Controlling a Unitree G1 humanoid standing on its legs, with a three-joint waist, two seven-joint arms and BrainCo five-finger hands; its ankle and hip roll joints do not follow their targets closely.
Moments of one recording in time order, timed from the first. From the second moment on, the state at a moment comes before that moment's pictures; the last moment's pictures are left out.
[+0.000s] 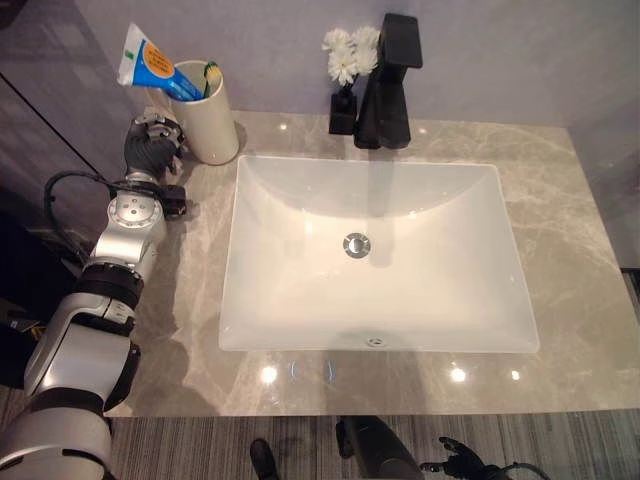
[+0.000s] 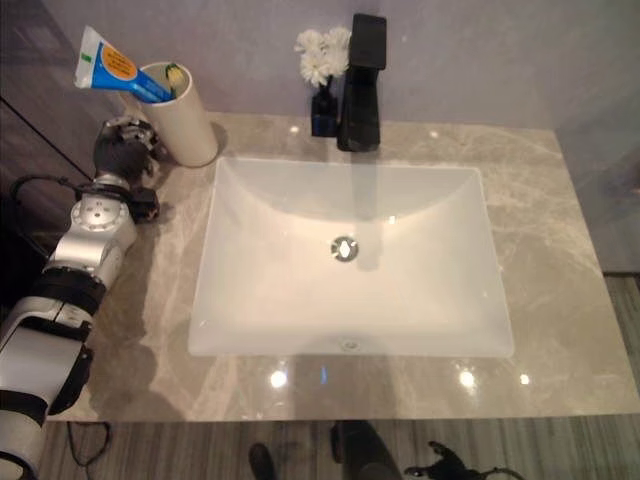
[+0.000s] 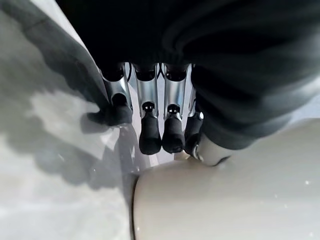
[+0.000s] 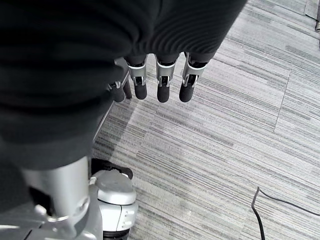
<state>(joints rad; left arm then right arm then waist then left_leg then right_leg) -0.98 0.70 -0.38 0.81 -0.53 -0.18 0.23 0.05 -0.36 0.36 1.06 0.03 -0.09 0.00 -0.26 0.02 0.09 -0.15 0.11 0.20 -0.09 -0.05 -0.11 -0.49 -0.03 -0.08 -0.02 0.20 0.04</state>
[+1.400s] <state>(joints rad) -0.48 0.51 -0.06 0.29 -0.24 -0.17 0.42 0.03 -0.39 0.33 1.08 0.02 -0.08 -0.04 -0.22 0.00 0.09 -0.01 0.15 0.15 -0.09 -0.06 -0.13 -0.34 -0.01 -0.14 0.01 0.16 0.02</state>
